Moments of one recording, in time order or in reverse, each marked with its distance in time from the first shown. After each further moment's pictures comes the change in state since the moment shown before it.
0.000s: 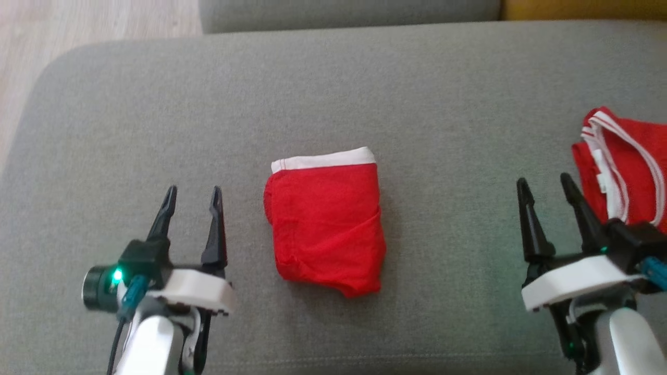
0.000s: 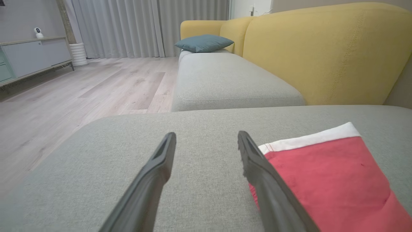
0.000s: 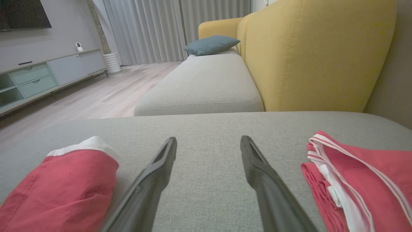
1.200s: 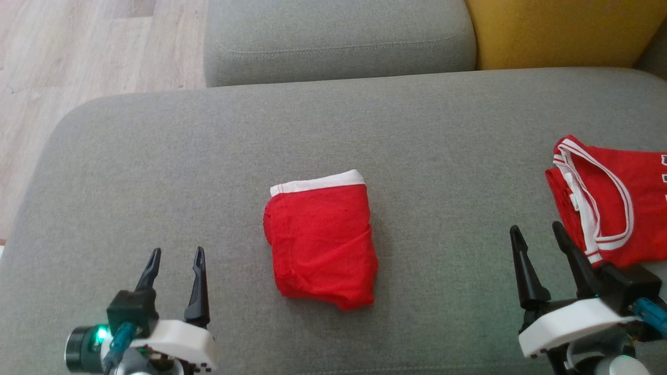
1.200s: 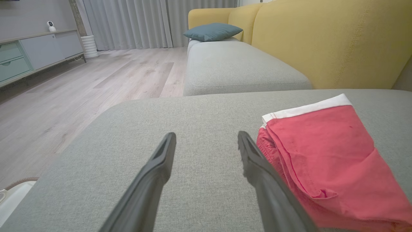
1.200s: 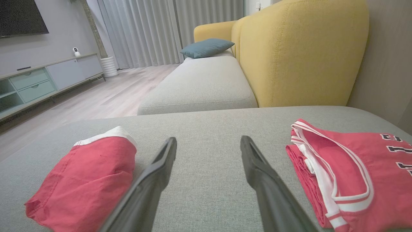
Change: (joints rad) left arm 0.199 0.058 0.016 -0.077 -0.026 0.047 0.076; right arm 0.178 0.047 -0.010 -0.112 -0.021 0.000 0.078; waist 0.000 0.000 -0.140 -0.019
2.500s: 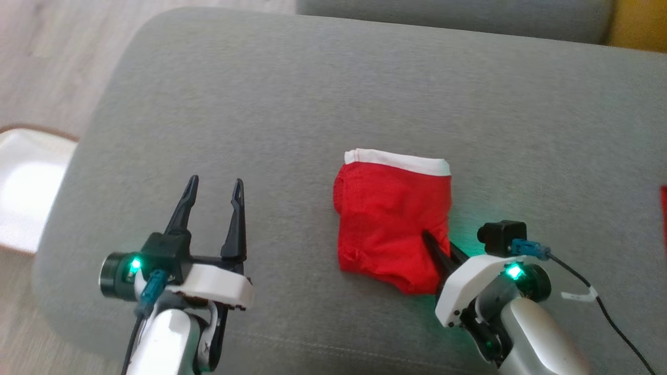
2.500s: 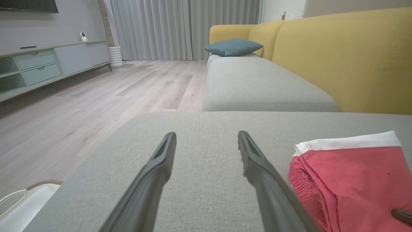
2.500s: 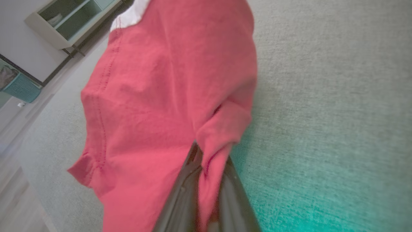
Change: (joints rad) left arm -0.215 -0.051 -0.092 0.038 0.019 -0.025 -0.069; right arm -0.392 -0.002 0.316 0.652 0.230 0.000 0.018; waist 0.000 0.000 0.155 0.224
